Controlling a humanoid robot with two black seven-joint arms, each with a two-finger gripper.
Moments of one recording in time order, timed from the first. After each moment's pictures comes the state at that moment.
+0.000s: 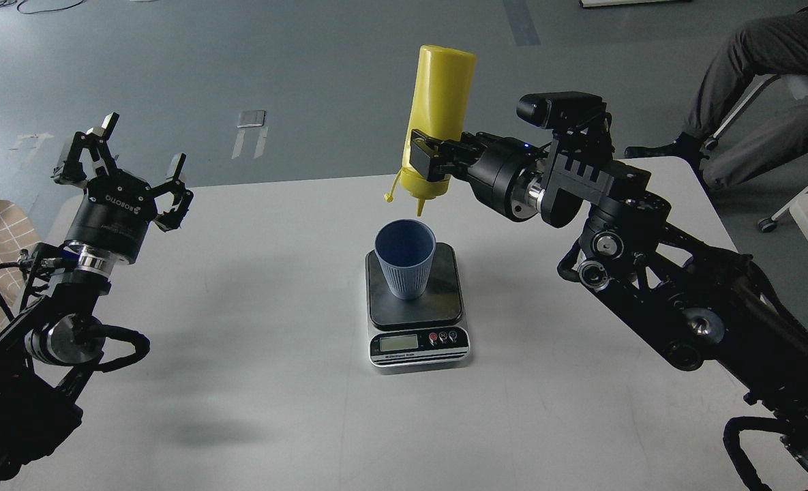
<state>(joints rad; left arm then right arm) -0.43 0.46 -1.04 -0.89 0.23 -0.49 -0.49 0.69 -0.11 0.90 1.44 -1.94 0.35 -0.28</state>
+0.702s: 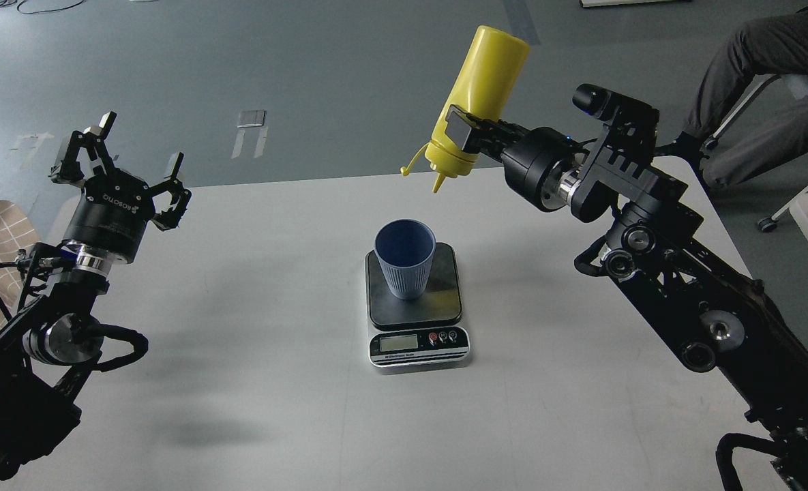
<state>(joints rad) -0.43 0.46 -1.04 -0.89 0.23 -0.49 -0.49 0.56 -0.03 1.21 1.45 -1.80 0.30 -0.28</state>
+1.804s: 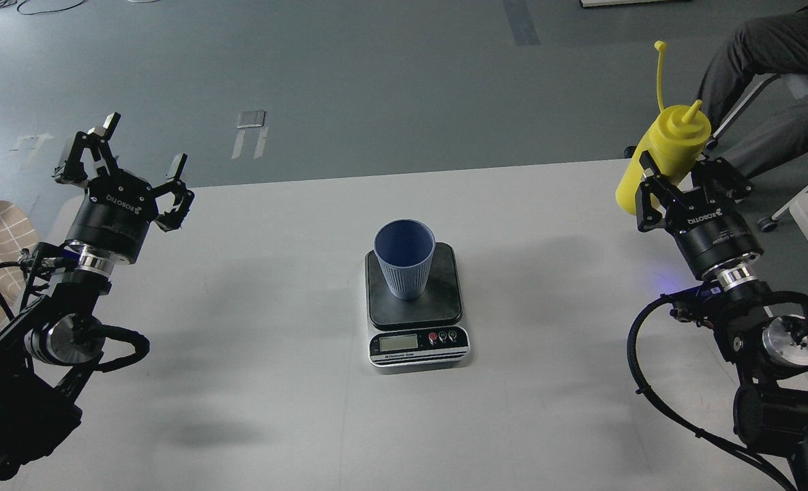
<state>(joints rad) -0.43 0.46 -1.03 -0.90 0.23 -0.49 -0.49 0.23 -0.02 1.70 0.99 0.23 0.46 -0.39</state>
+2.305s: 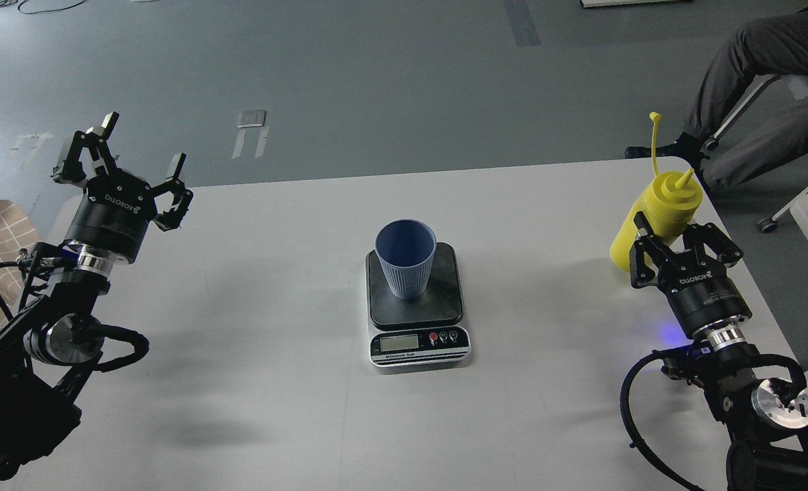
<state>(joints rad) -0.43 0.46 -1.04 -0.90 0.23 -0.49 -0.49 0.09 0.00 1.70 0.99 0.24 0.49 -0.38</state>
